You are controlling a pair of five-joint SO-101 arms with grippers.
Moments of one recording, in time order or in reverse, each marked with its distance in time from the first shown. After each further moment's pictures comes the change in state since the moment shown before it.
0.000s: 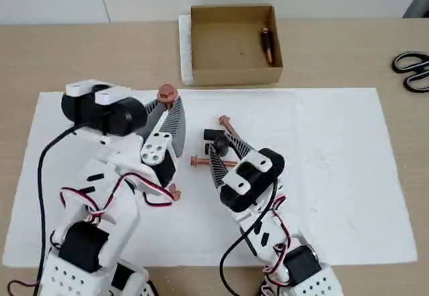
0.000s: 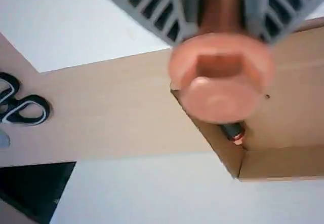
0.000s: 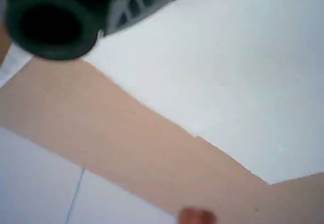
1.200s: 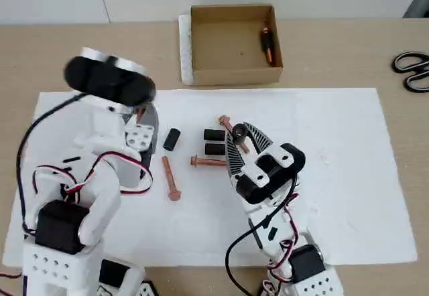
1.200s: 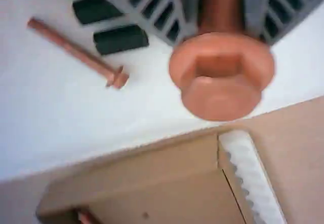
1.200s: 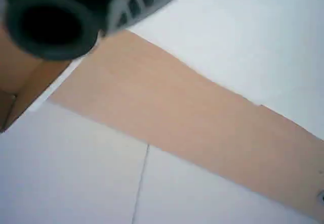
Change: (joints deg) left arm -10.6 15.3 -22.4 25.1 -11.3; right arm 6.7 0.1 -0.7 -3.3 -4.1
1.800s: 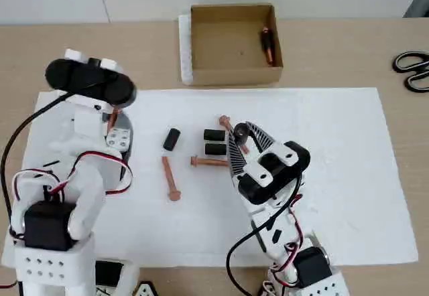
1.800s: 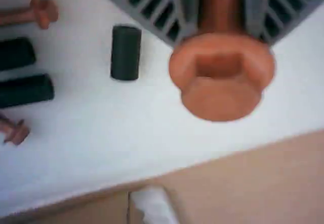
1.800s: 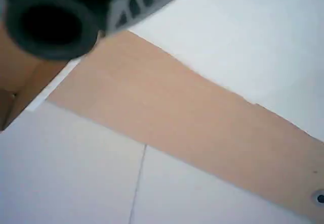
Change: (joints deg) left arm -7.6 0.1 -1.8 7.6 -12.5; right arm -0.1 0.1 -6.1 6.9 0.0
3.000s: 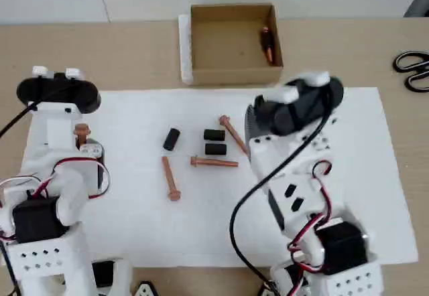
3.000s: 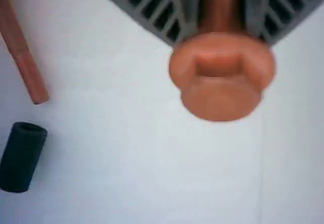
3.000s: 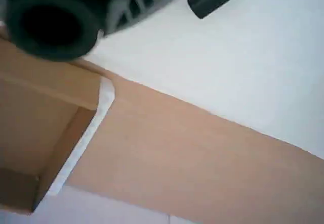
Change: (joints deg) left arm -15.2 0.0 7.0 8.2 0.4; right arm 5.4 32.2 -43.2 26.5 -5.7
